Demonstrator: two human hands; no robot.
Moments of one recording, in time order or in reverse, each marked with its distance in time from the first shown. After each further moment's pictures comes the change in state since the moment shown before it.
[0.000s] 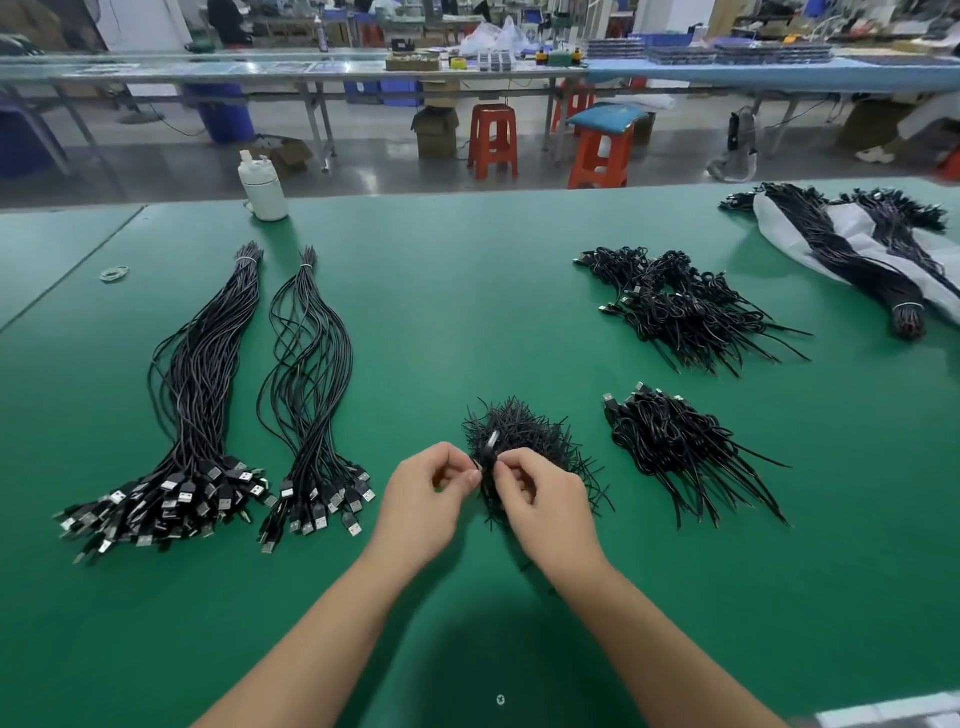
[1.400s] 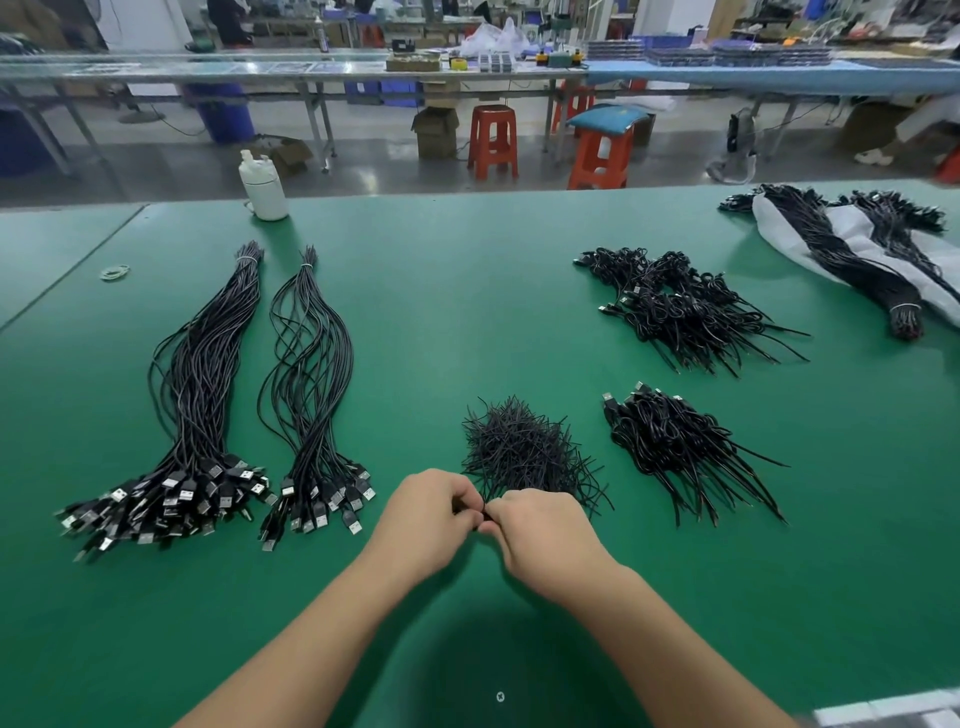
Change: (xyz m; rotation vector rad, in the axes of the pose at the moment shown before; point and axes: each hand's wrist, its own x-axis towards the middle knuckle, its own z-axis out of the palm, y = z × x) left_hand -0.004 -0.001 -0.002 0.502 -0.211 -0.007; right_hand -0.006 0.006 -0.004 -0.797 -0.433 -0.333
